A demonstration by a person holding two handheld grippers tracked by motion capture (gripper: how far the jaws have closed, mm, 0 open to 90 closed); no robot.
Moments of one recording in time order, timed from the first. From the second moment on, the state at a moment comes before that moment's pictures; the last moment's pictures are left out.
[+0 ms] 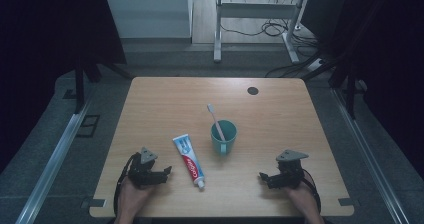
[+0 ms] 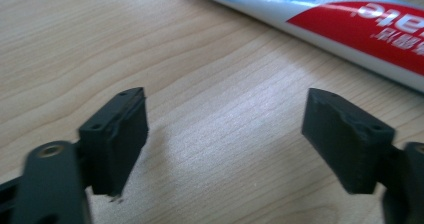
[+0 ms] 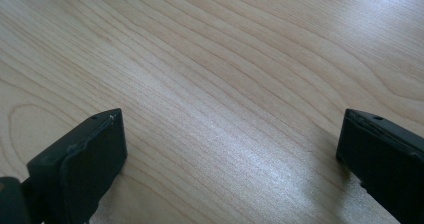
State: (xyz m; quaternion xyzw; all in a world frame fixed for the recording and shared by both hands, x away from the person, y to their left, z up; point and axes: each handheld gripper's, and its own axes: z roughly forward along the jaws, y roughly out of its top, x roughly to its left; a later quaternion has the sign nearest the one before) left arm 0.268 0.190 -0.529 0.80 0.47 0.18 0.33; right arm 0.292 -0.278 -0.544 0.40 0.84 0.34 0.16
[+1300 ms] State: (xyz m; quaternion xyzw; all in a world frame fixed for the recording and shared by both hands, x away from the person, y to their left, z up) left arm 0.294 0.094 -0.497 0.86 0.35 0.09 0.35; right arm 0.292 -0.278 -0.544 0.40 0.84 0.34 0.16
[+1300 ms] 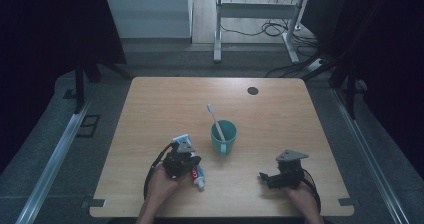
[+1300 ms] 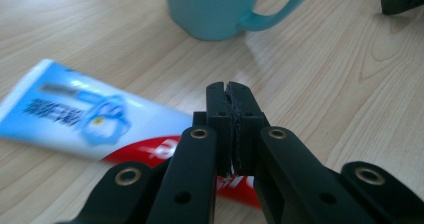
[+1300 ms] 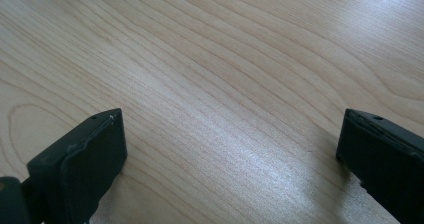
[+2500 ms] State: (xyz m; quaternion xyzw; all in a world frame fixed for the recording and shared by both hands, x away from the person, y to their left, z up) left arm 0.286 0.091 -0.519 0.88 0.36 0.06 0.30; right arm 0.292 -0.278 -0.544 0.40 0.84 0.34 0.16
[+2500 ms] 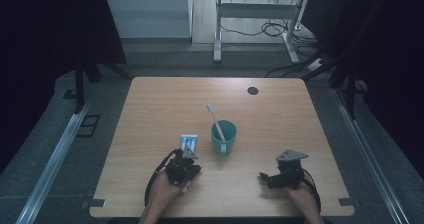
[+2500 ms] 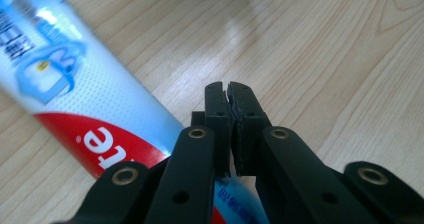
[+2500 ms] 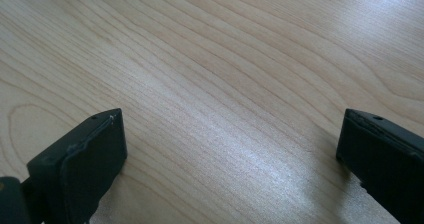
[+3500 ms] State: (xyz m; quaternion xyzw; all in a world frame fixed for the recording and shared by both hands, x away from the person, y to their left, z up) left arm 0.287 0.128 -0.511 0.87 0.39 0.08 0.28; right arm 0.292 -0.278 -0.544 0.40 0.84 0.34 0.16
